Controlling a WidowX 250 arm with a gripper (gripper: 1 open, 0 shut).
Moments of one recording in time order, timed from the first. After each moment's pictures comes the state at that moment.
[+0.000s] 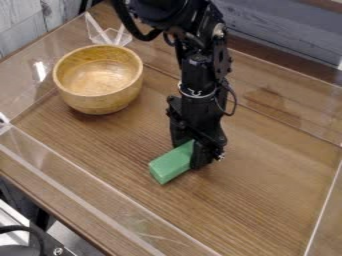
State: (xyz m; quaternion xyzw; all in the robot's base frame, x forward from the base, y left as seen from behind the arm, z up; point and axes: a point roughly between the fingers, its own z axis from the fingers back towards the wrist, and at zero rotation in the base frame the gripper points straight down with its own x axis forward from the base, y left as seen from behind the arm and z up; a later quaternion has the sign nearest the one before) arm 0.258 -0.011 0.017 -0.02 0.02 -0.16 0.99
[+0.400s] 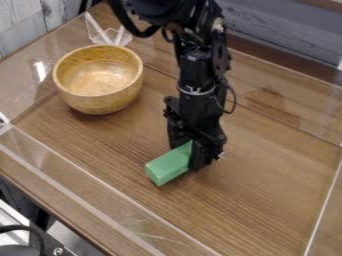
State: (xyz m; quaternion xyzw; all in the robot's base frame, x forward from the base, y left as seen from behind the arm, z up) arm 0.252 -0.013 0.027 -0.03 0.03 -0.16 0.99
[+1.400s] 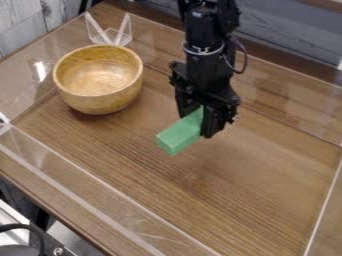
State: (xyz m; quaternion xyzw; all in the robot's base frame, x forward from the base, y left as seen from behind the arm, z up) arm 0.272 -0.013 0.067 -0.03 -0.01 -0.13 0.99
